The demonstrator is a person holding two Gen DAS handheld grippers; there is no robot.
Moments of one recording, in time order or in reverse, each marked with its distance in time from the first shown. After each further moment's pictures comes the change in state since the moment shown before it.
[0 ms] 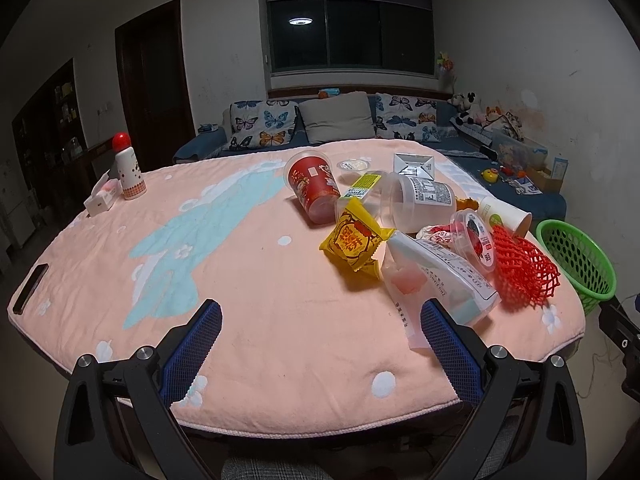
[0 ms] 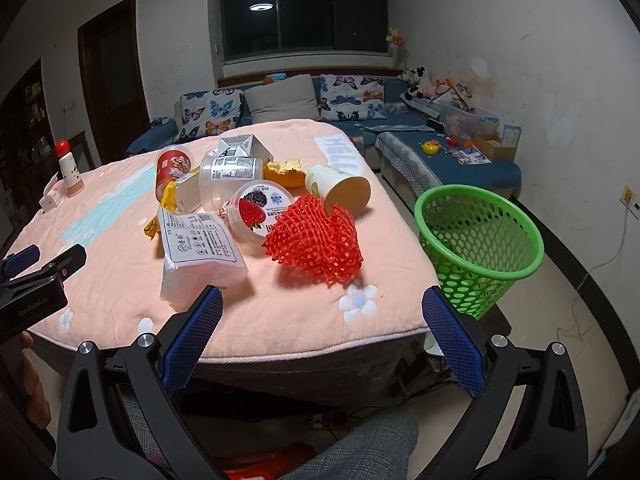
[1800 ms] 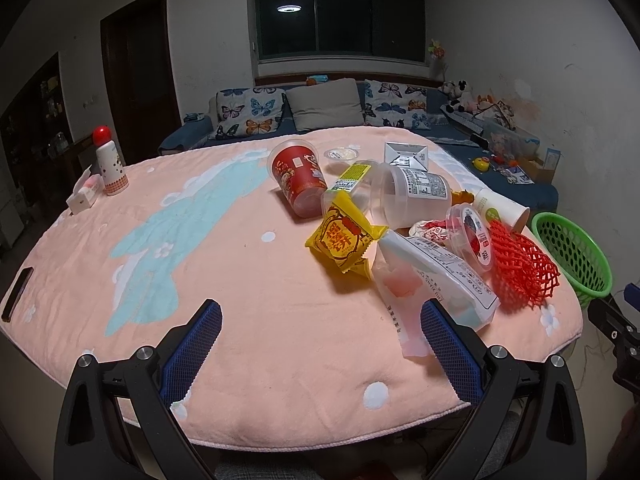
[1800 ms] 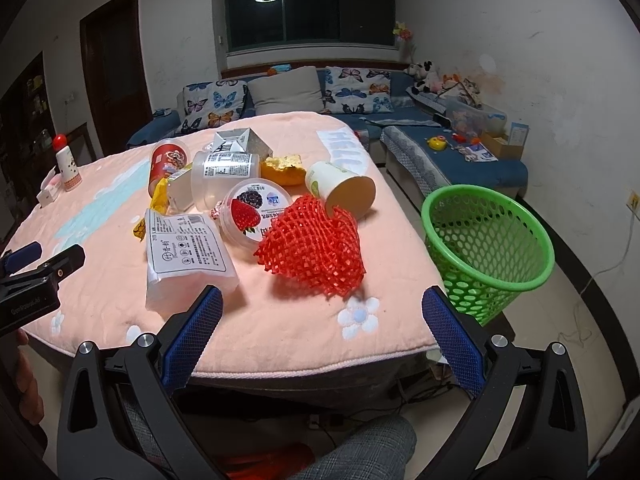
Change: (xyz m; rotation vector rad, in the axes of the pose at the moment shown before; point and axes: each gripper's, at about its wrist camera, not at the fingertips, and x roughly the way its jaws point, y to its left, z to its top) left arm 0.025 -0.005 0.013 0.010 0.063 -0.046; right arm 0.024 -0.006 0.013 -0.022 0.030 0.017
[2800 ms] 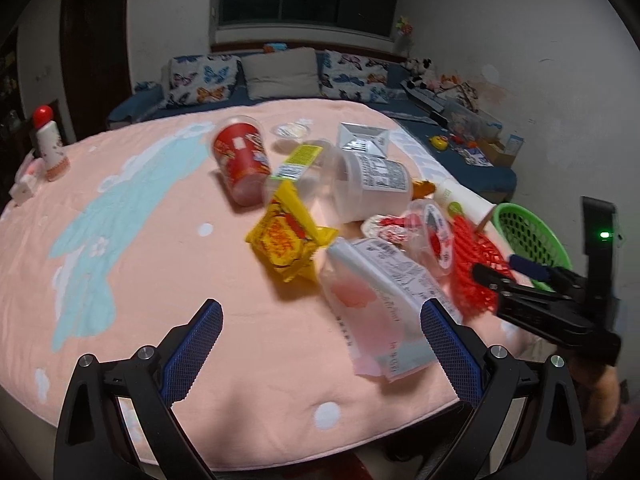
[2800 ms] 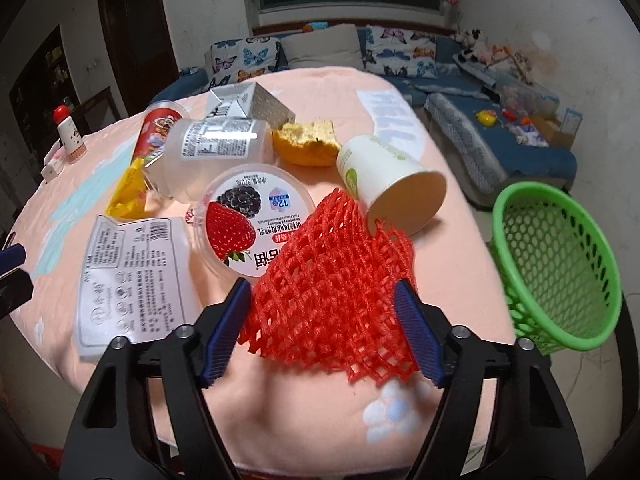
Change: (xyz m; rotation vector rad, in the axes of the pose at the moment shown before) left arm 0.038 -0.010 0.033 -0.008 0.134 -0.213; right arm 0.123 0.000 0.040 -0.061 0.168 0.135
